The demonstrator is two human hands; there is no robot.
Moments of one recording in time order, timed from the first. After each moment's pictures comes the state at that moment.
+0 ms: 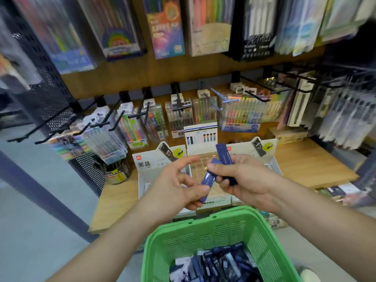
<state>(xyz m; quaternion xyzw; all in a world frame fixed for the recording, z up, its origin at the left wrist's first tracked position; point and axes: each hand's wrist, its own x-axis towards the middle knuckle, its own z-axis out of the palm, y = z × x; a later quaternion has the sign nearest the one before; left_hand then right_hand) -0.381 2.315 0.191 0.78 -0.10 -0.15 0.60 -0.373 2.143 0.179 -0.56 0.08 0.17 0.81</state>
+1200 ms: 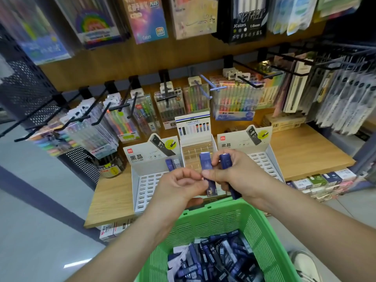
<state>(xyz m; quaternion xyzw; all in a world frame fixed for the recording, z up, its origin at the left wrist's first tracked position) -0.381 2.289 0.147 0.69 0.03 -0.15 0.71 -0.376 2.130 0.155 -0.66 0.05 0.09 0.74</state>
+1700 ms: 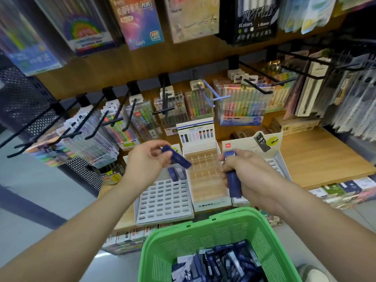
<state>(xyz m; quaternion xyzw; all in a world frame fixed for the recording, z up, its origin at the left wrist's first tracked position) -0.269 2.326 0.163 0.88 -0.01 0.03 0.47 -0.336 2.118 0.165 -0.61 0.16 0.11 0.77</state>
